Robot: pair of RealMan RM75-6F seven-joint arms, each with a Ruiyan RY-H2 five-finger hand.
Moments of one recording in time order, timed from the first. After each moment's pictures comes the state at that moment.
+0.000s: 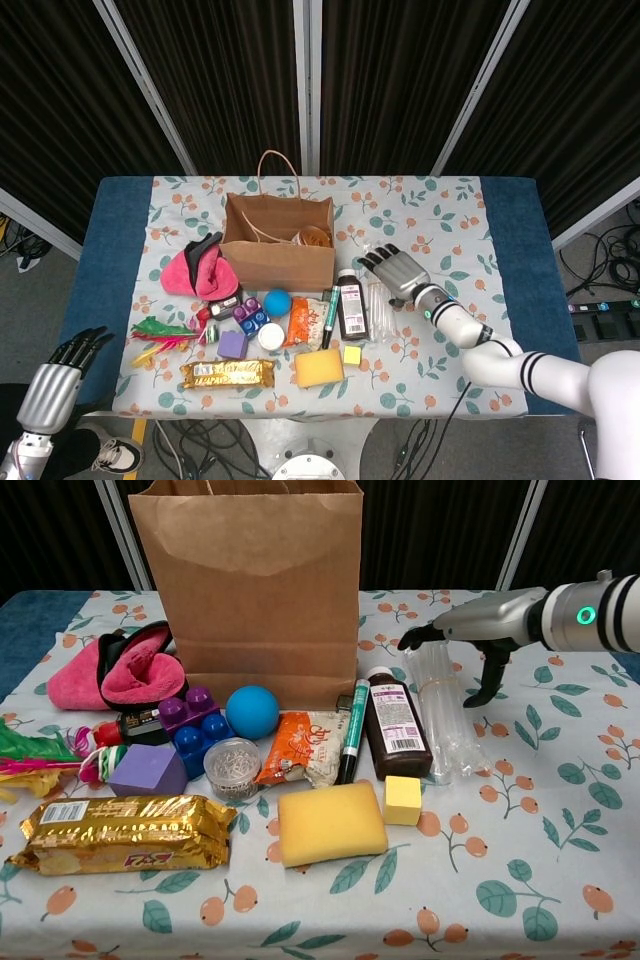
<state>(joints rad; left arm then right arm) -0.01 -1.38 0.10 -1.22 1.71 1.64 -0.19 1.01 -1.46 0.07 -1.28 -1.02 0.51 -0.29</state>
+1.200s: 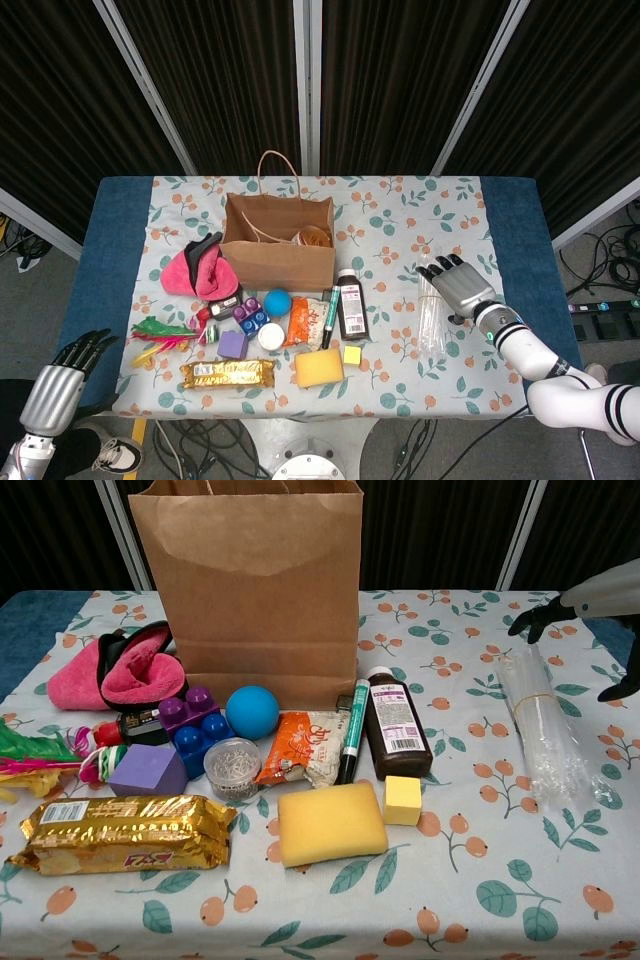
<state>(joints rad) -0.01 -1.37 0.11 -1.23 1.72 1.64 -0.19 0.99 -1.06 -0.13 -1.73 -0.88 0.73 -0.44</state>
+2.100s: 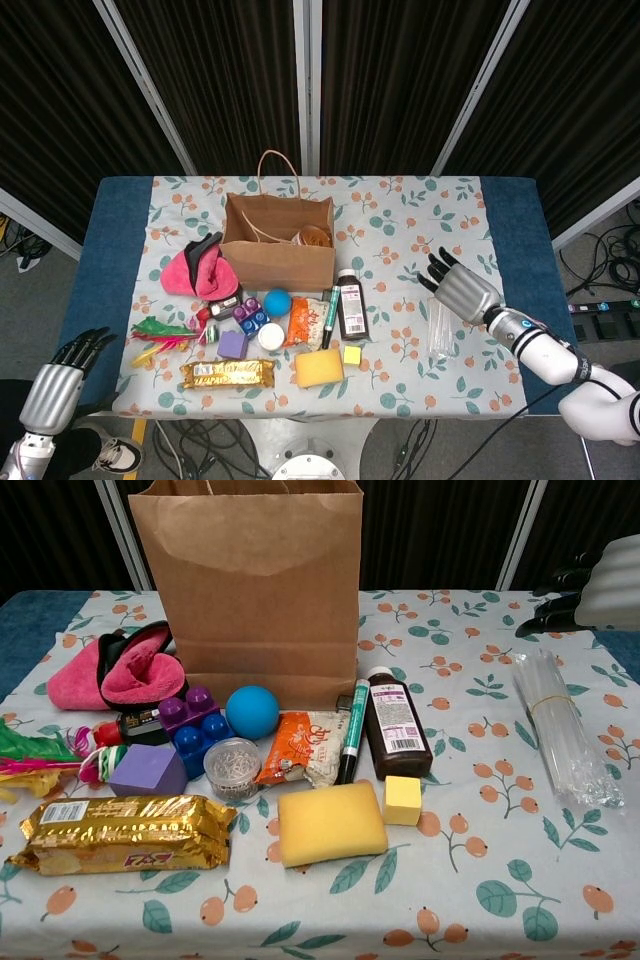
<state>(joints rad) -0.01 -1.38 0.10 -1.23 1.72 1.64 -0.19 0.93 -1.05 -0.23 -1.59 -1.39 0.84 -0.71</state>
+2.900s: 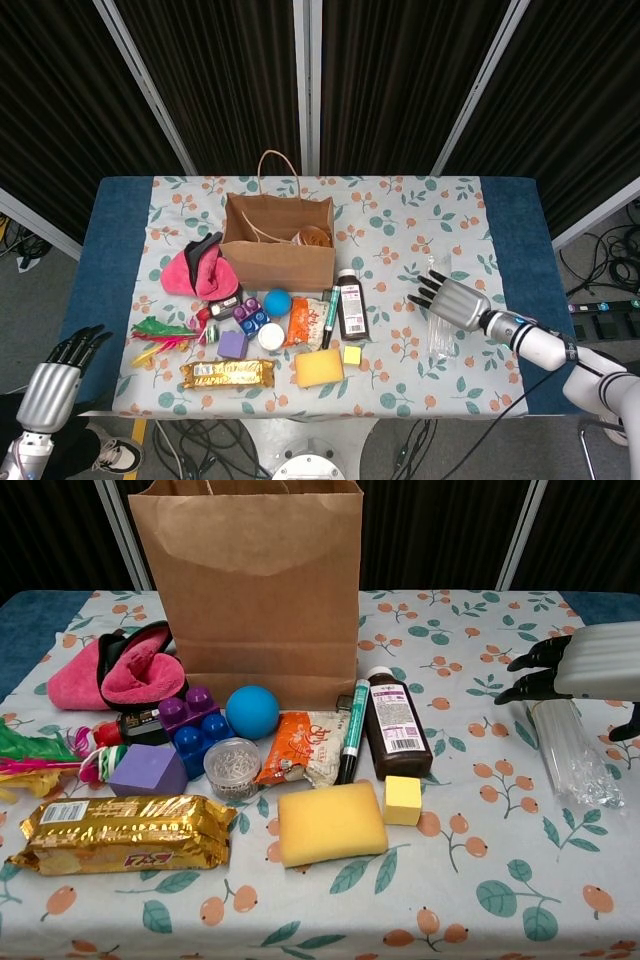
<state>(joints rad) 0.00 -1.39 0.09 -1.22 1.70 1.64 -0.16 0.85 -1.36 -0.29 -0.99 -1.84 0.92 -0.01</state>
